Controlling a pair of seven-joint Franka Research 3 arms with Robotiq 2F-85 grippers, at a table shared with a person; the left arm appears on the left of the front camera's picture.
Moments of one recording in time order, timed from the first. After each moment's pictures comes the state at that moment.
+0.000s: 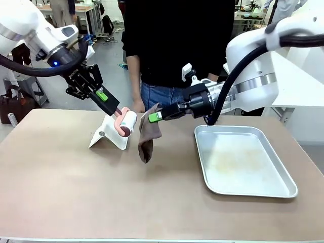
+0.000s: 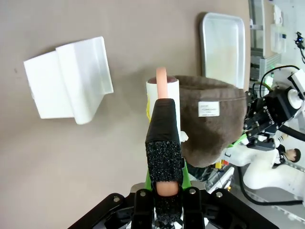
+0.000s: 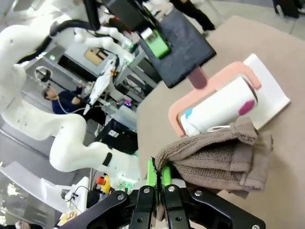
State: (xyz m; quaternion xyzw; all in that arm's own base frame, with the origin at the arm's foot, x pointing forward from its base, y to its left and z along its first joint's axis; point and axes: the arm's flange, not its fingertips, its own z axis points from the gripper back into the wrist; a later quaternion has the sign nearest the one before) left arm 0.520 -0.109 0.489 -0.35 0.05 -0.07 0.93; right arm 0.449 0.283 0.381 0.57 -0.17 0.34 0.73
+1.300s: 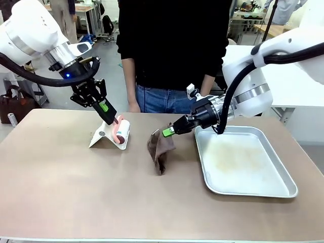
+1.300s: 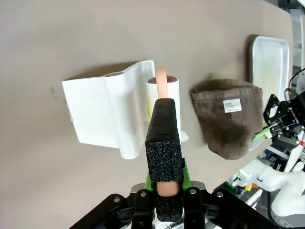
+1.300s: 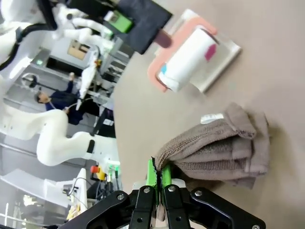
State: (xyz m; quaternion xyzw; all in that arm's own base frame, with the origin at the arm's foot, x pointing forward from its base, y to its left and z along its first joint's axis) left arm 0.547 -0.117 0.447 -0.26 0.03 -0.05 0.96; right arm 0.494 0.243 0.320 0.53 -0.09 0.29 0.79
